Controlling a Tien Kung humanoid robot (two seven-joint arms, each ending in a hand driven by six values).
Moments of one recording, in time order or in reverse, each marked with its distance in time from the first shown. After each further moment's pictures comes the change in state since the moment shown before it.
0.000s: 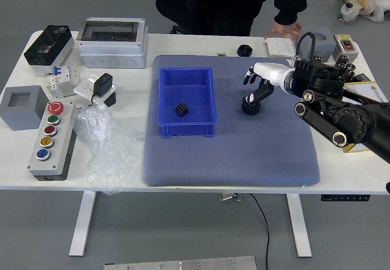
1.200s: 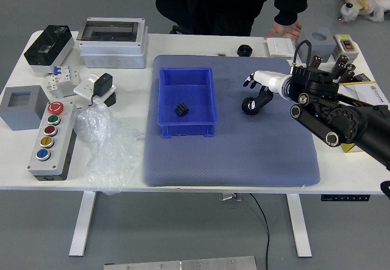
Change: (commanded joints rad) left arm -0.003 -0.010 0.001 0.001 -0.001 0.000 -0.001; right arm 0.016 0.039 -0.059 -0.101 0.056 0.004 0.012
